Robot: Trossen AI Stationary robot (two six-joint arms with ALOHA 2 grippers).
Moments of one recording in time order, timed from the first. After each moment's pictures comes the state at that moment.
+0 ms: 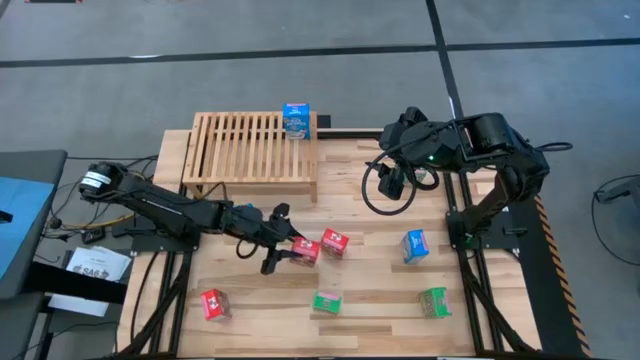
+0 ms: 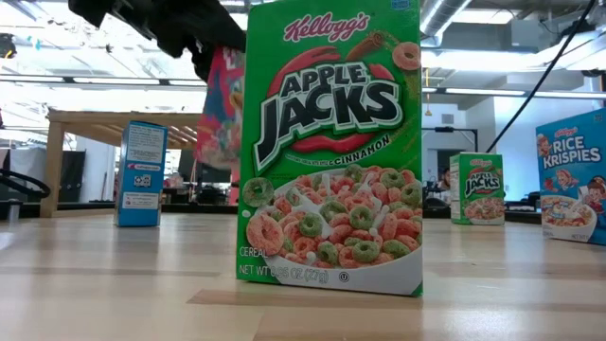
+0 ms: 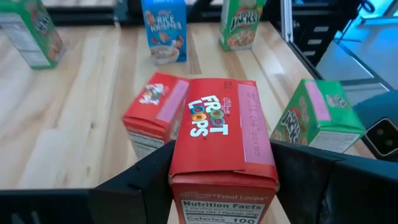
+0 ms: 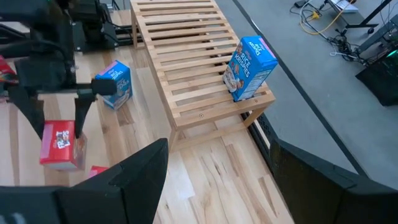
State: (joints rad) left arm -0.20 1.27 0.69 0.22 -0.06 -0.07; right arm 0.12 1.64 2.35 -1.46 0.53 0.20
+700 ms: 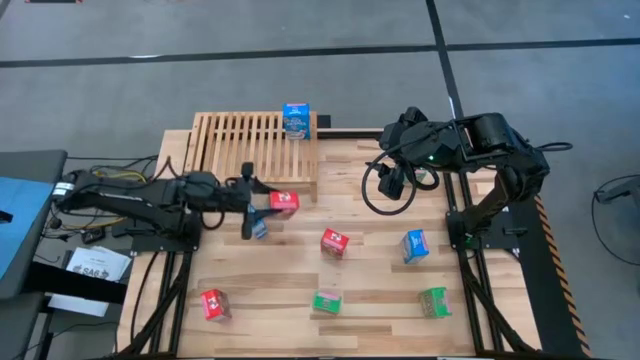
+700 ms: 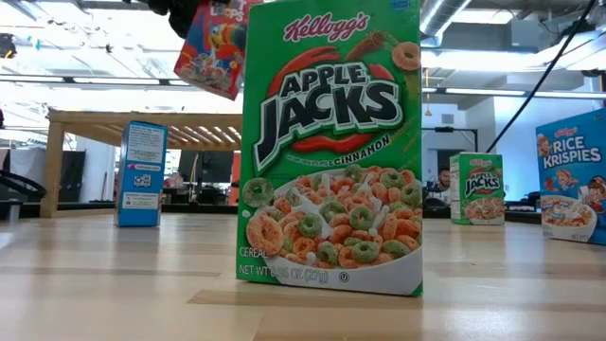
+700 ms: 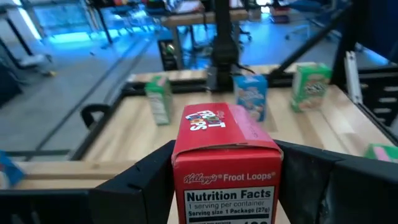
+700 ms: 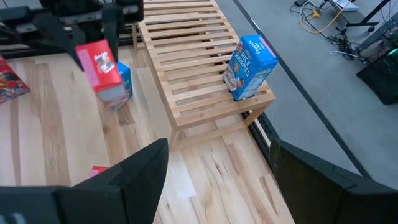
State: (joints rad) left arm -0.04 0.86 0.69 0.03 -0.19 0.08; right arm 0.12 1.64 2.35 -1.47 0.53 0.20
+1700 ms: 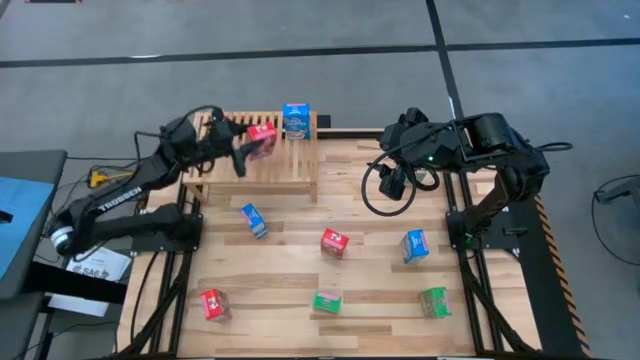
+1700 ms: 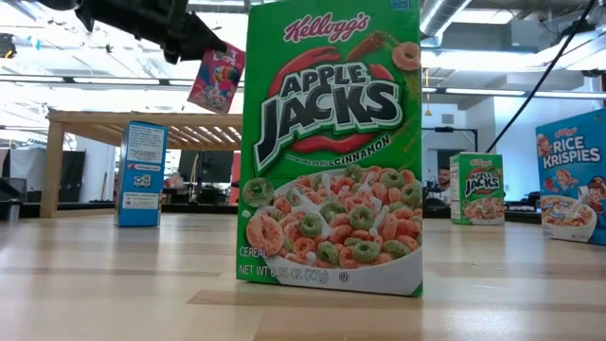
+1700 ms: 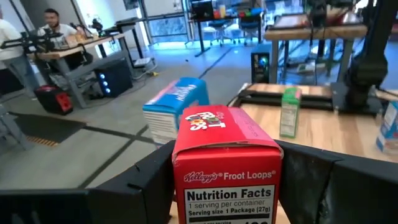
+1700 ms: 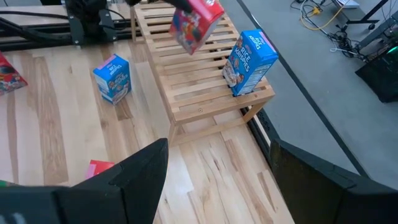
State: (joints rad) left arm 0.72 0.81 0.69 0.09 0.19 0.15; right arm 0.12 1.64 2.35 -1.49 0.53 0.20
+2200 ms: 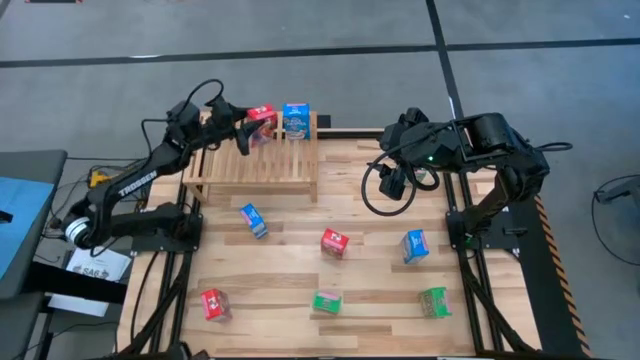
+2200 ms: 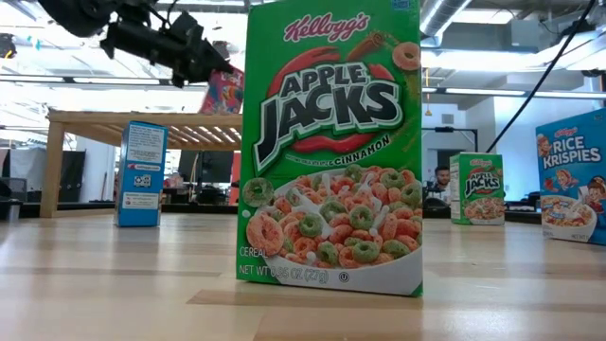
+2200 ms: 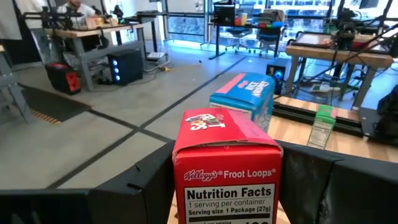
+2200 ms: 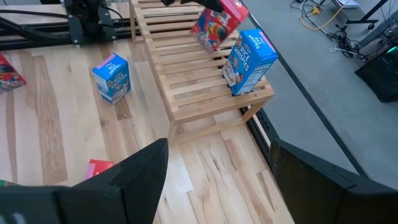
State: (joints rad) left arm 0.93 1.02 0.69 0.31 0.34 0.01; right arm 0.12 1.64 2.35 -1.49 0.53 0.20
